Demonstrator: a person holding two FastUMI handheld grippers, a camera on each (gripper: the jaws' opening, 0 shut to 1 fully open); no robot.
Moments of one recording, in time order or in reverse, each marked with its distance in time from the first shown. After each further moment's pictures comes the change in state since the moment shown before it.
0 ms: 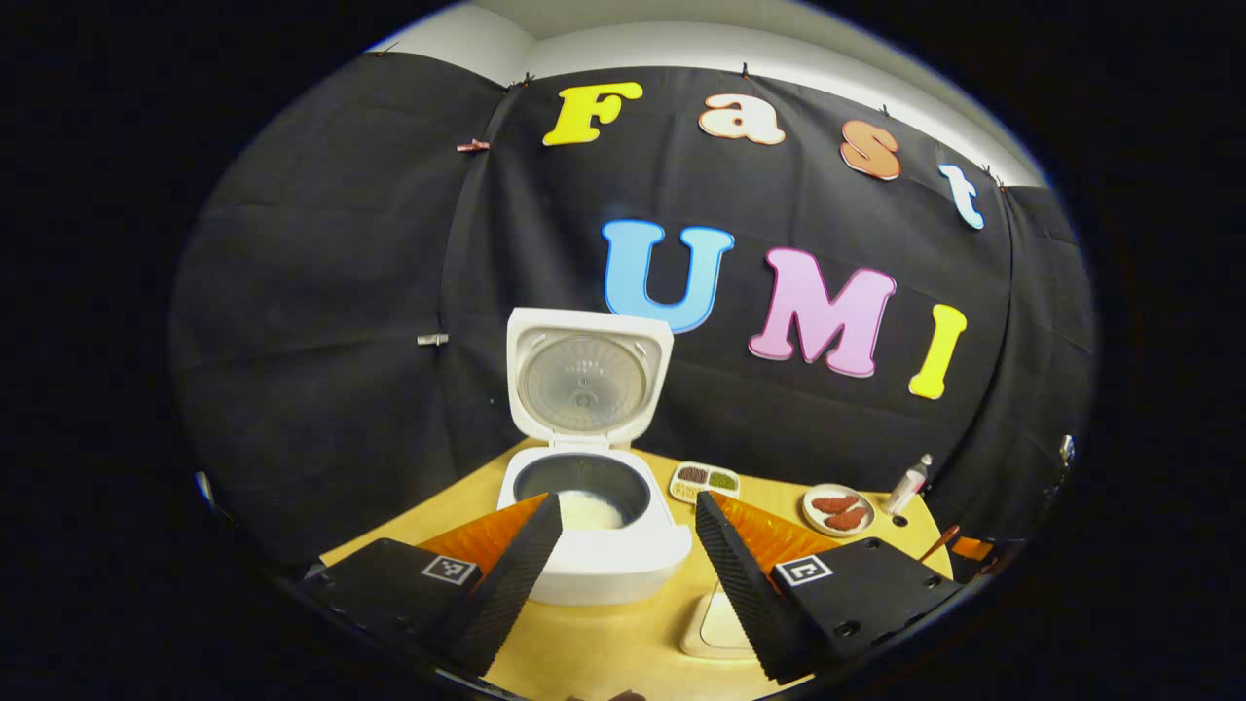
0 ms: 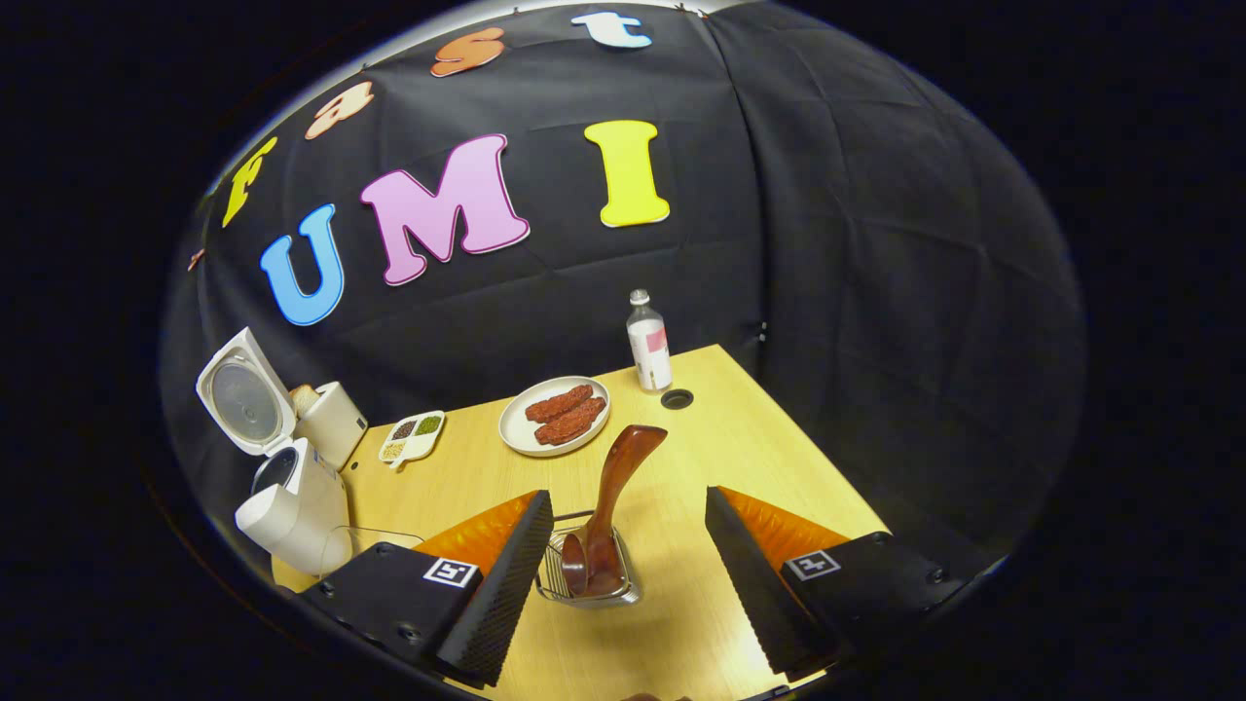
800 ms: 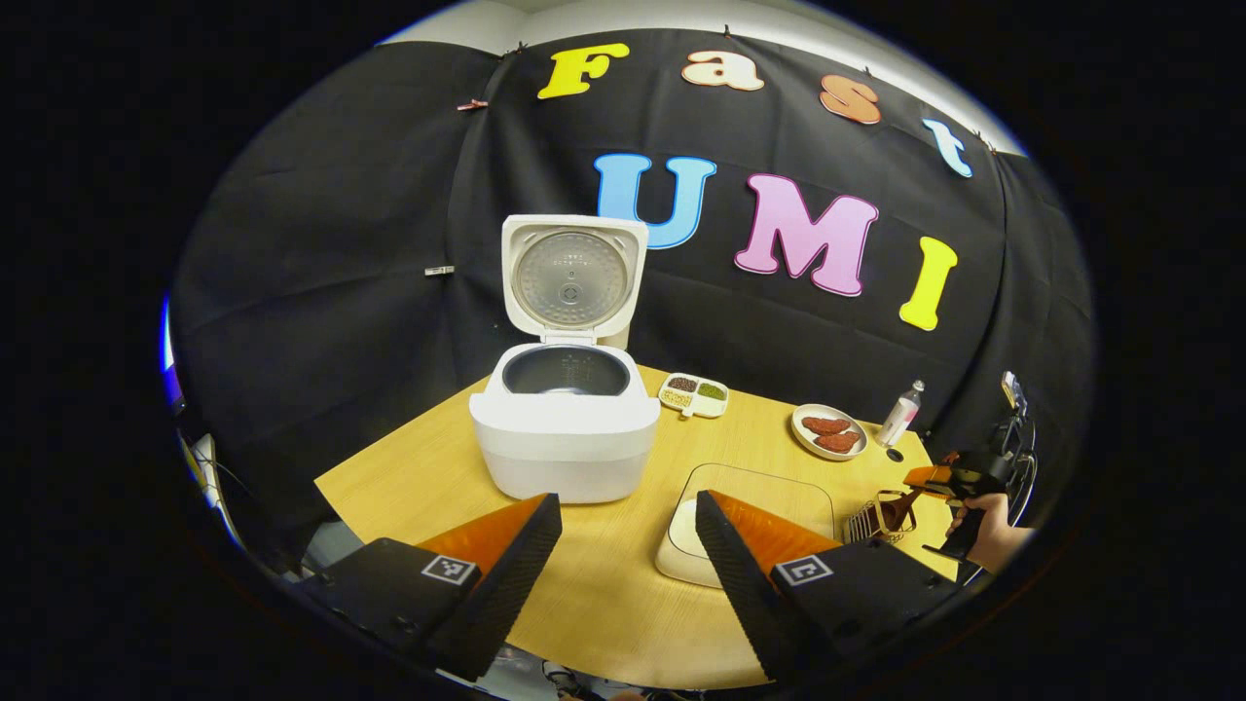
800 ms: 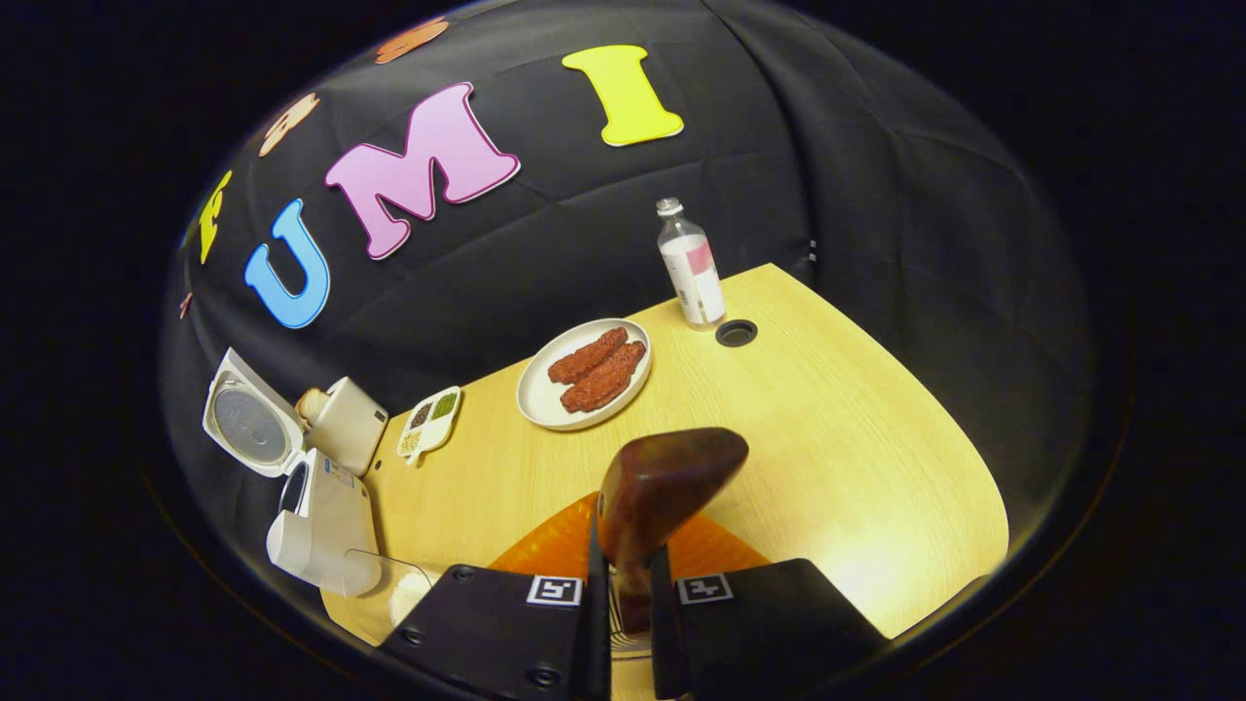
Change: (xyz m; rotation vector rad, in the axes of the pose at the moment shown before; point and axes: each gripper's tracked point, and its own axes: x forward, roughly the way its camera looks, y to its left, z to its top) left arm -0.089 -0.058 -0.150 -0.004 0.215 0.038; right arm 0.114 0.037 -0.063 0.190 0.238 0.124
